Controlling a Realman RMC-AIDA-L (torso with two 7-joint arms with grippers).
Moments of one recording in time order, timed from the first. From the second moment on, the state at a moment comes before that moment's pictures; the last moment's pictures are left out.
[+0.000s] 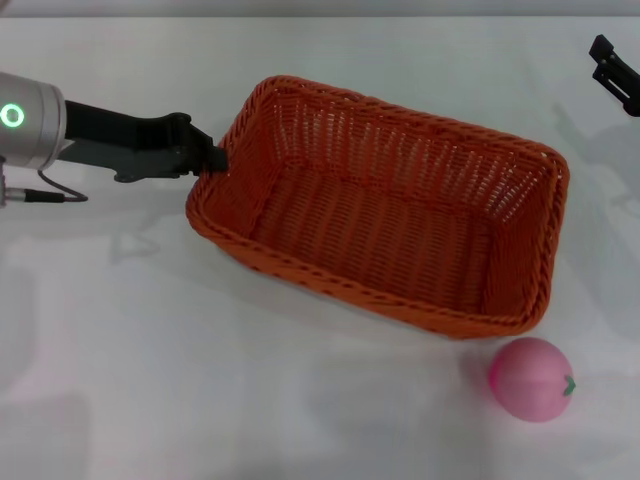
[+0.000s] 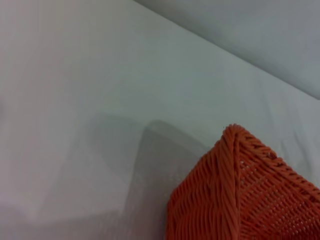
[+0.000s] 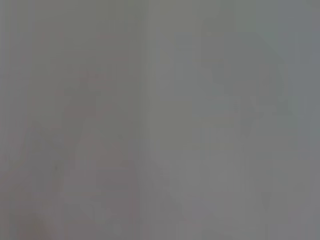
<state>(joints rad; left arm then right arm) -0.64 -2.07 -2.06 -0.98 2.23 -1.40 0.30 0.40 2.01 -0.28 -0.12 1.73 1.26 -2.62</state>
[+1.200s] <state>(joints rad) -0.64 -2.07 -2.08 -0.87 2.23 -1.51 0.41 0.34 2.01 -0.28 -0.08 1.73 1.34 -2.62</state>
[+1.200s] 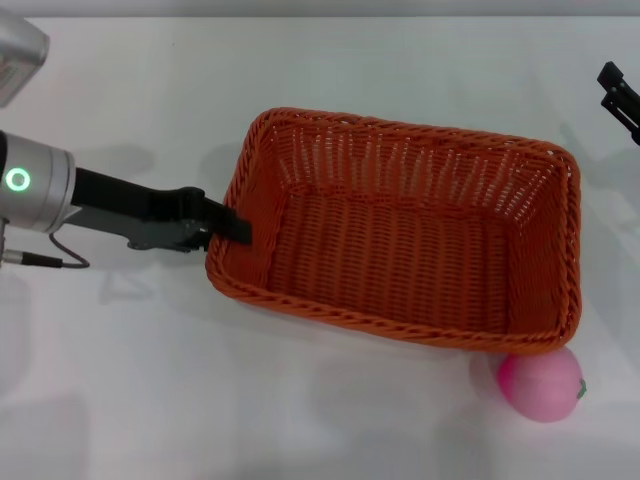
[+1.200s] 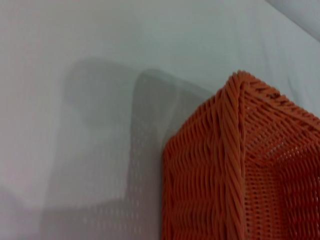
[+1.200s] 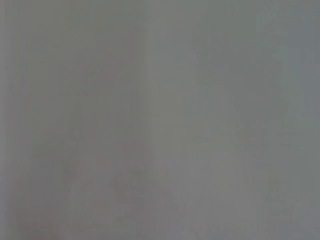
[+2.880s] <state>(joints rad) -0.37 -2.07 -2.46 -0.97 1.90 -1.52 1.47 0.10 1.99 -0.28 -0.63 1.57 1.46 -2.05</state>
